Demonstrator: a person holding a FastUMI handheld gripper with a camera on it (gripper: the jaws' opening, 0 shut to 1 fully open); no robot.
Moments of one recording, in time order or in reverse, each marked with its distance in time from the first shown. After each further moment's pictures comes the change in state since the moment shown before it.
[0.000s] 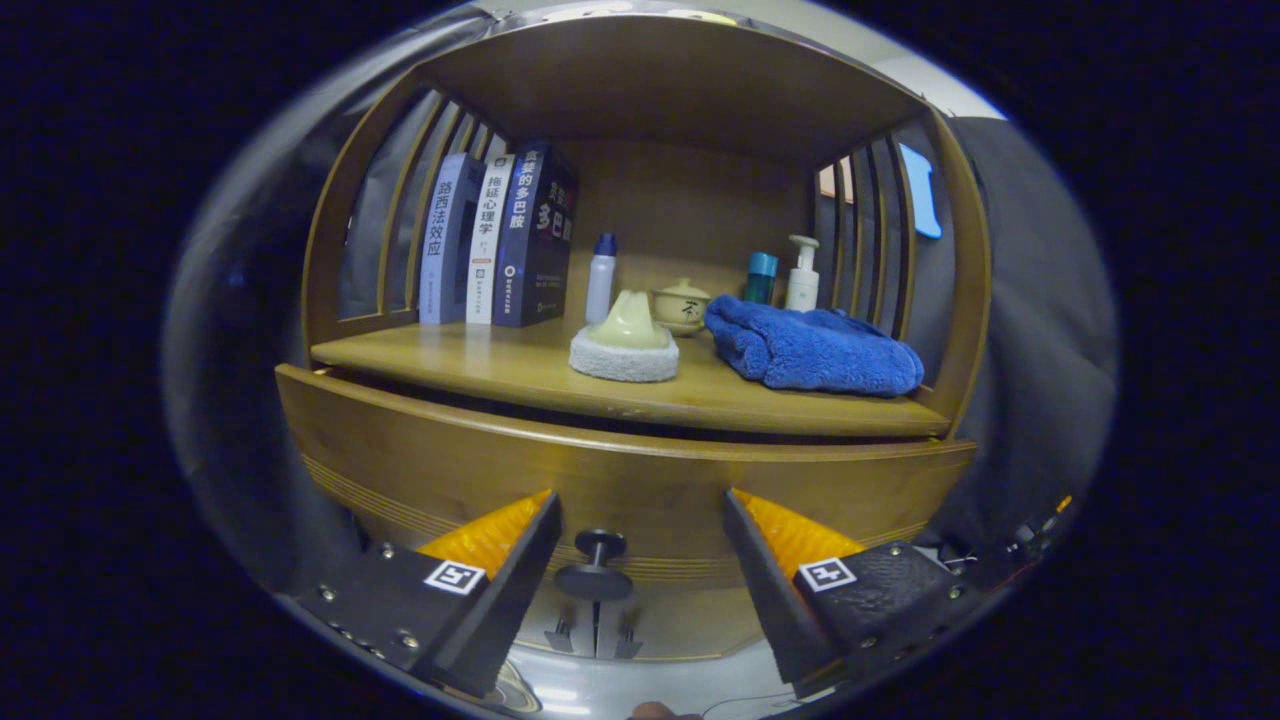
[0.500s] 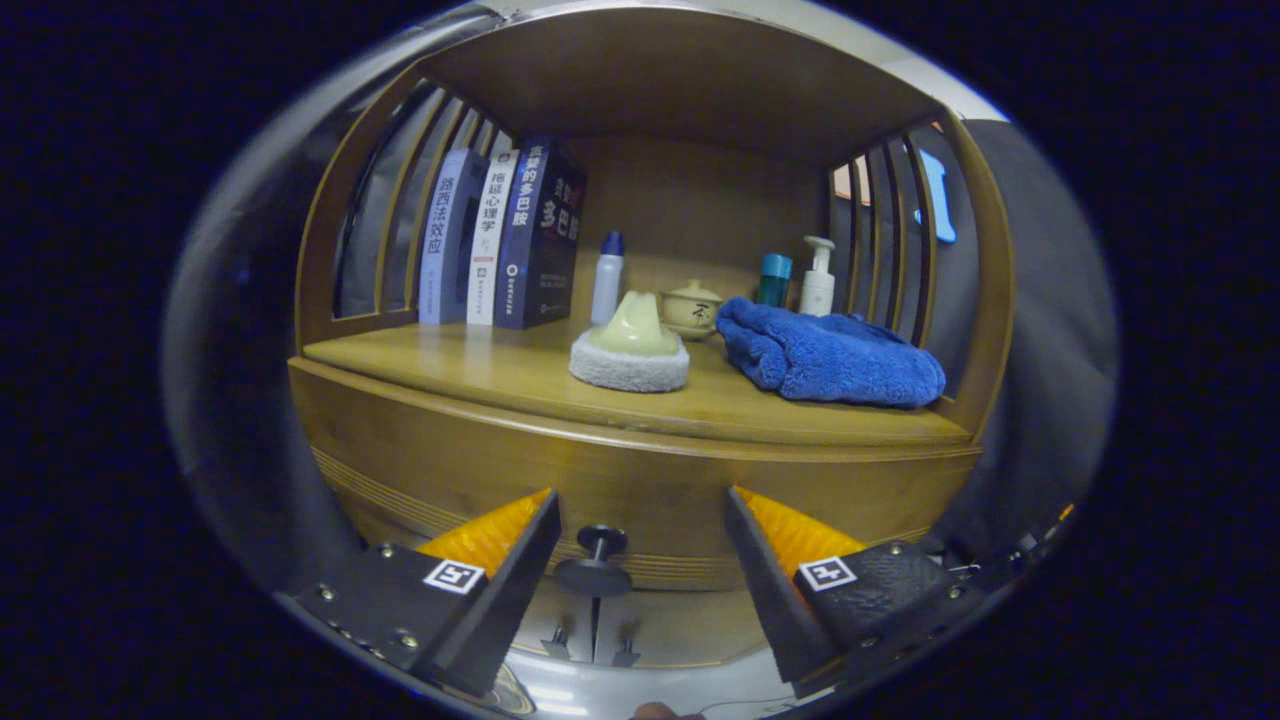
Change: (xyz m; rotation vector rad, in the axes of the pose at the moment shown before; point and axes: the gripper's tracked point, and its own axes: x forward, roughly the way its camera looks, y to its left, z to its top) arm 0.007 -0.001 0.008 0.004 -0.018 0.035
